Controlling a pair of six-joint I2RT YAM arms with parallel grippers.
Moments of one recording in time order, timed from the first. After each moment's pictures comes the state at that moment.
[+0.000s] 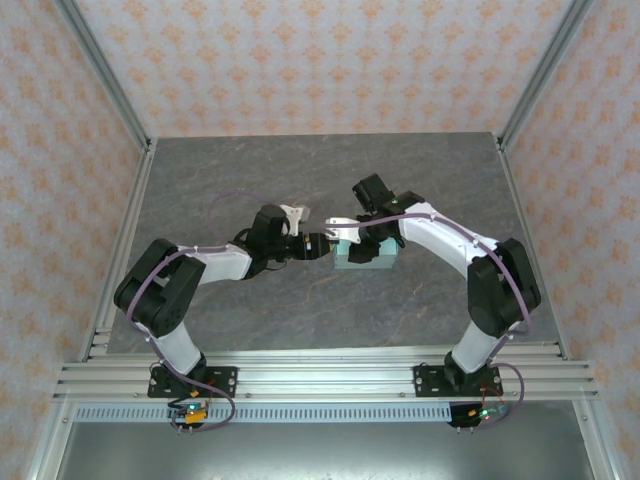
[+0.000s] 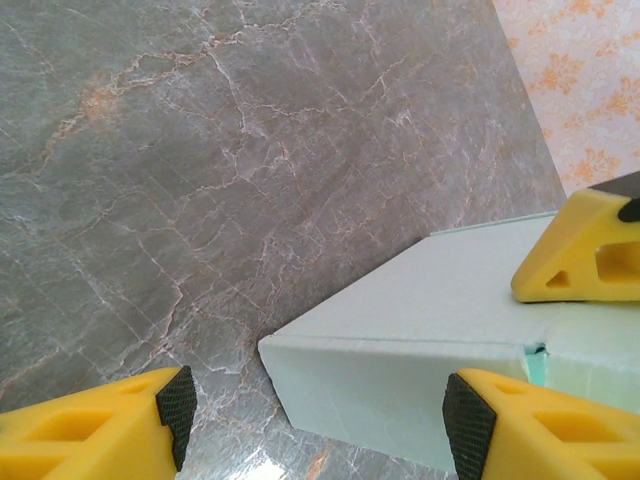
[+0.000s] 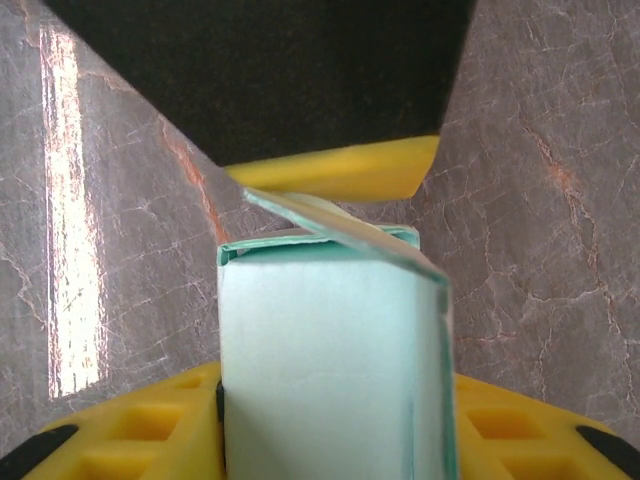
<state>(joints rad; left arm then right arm) -0.47 1.71 0.77 0.32 0.48 -0.59 0.55 1.68 1.27 -0.78 -0.27 -0.99</state>
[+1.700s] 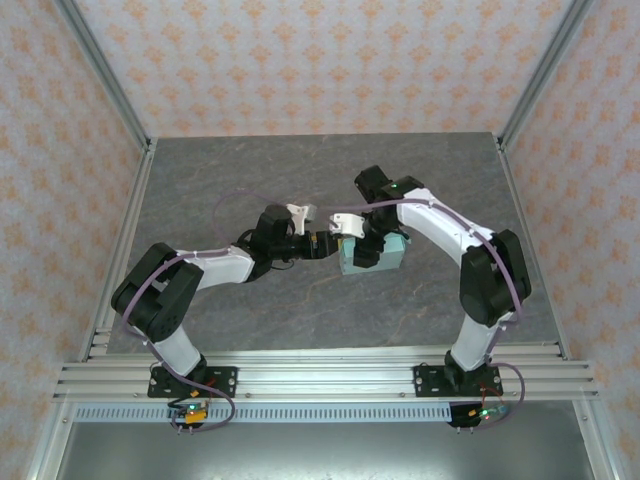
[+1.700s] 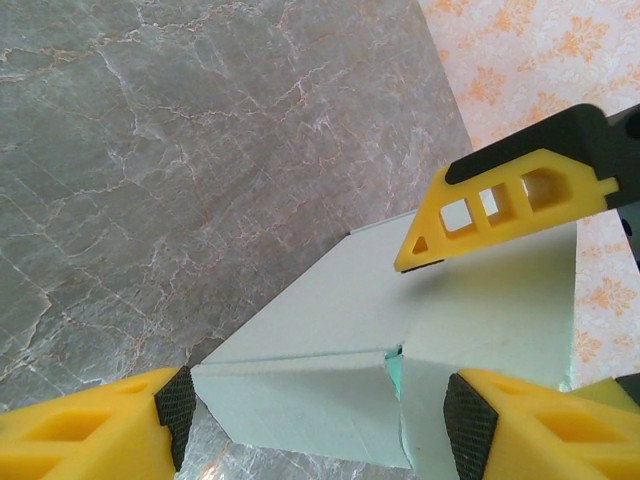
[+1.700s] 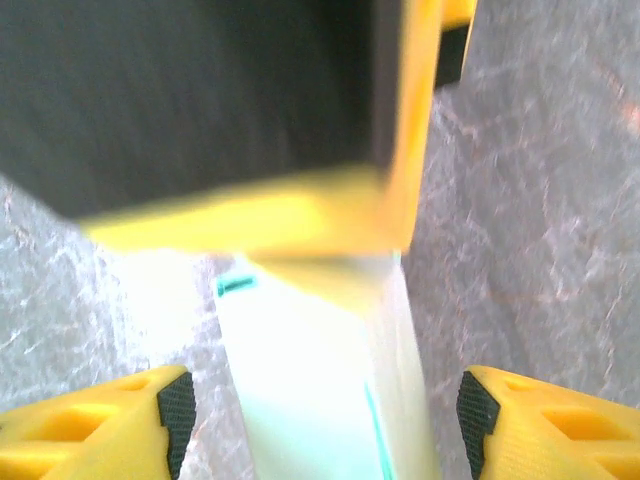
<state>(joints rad) -0.52 1.68 0.78 0.37 0.51 -0.70 0.51 1.77 1.42 -1.04 -0.30 -0.98</state>
